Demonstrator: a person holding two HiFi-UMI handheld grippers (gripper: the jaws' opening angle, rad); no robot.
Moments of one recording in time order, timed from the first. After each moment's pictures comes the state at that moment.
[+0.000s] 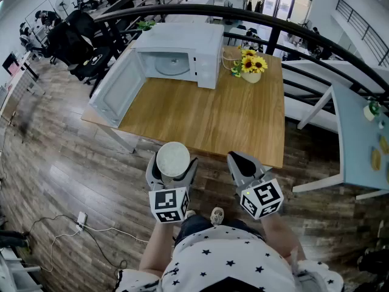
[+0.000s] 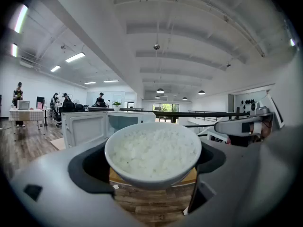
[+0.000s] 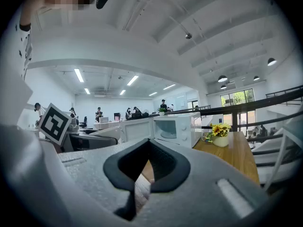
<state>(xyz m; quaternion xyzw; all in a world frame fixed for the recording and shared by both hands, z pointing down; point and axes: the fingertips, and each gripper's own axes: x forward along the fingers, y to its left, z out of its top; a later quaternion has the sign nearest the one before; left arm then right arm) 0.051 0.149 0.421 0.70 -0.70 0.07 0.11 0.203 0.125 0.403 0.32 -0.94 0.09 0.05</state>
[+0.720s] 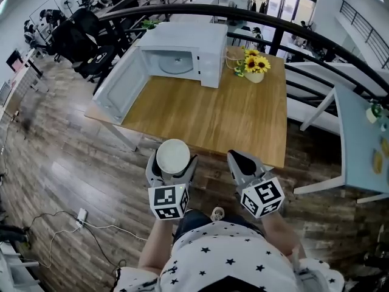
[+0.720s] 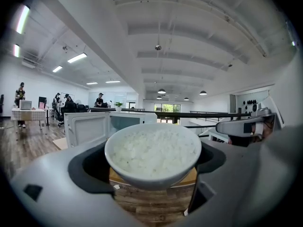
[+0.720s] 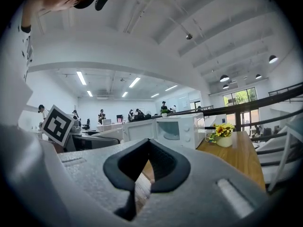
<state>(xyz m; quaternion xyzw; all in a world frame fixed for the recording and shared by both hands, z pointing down) 0.046 0.150 0.418 0.69 -0.71 0.06 0.11 0.199 0.126 0.400 0.30 -0.95 0.09 0.04</state>
